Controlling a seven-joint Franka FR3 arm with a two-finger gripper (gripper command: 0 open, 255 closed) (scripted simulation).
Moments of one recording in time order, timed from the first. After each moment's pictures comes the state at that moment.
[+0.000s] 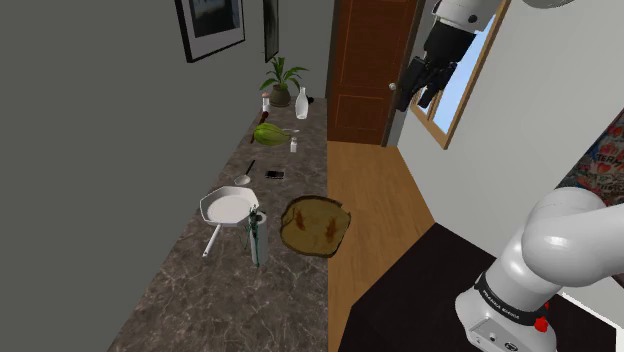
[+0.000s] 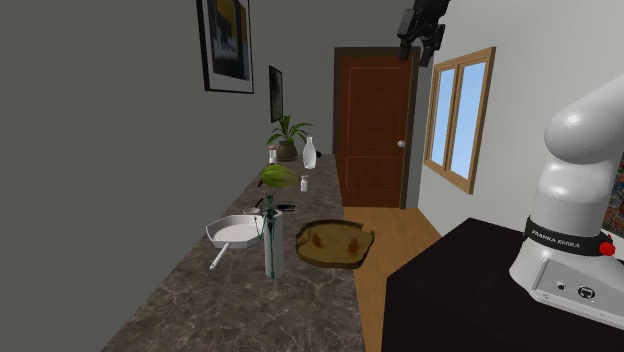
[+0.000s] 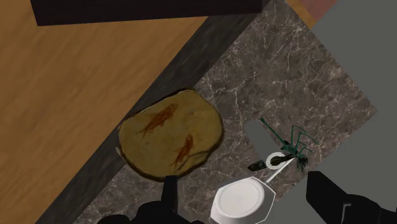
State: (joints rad) arm 0.02 -0.82 0.07 -2.31 0.11 1.70 0.13
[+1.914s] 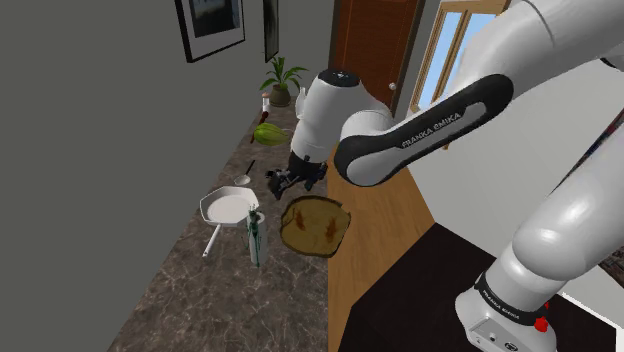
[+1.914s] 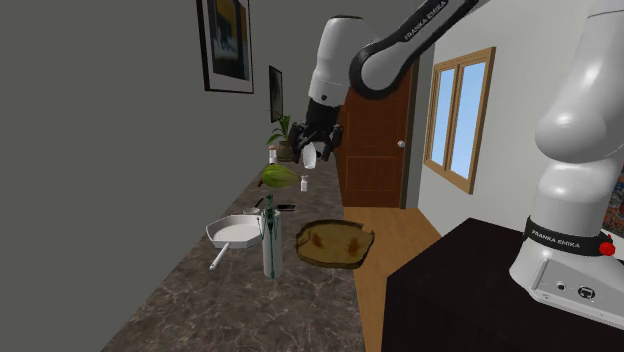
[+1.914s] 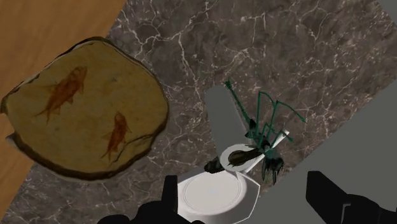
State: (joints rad) arm -0.15 -0.09 0.67 -2.37 -0.19 2.59 0.83
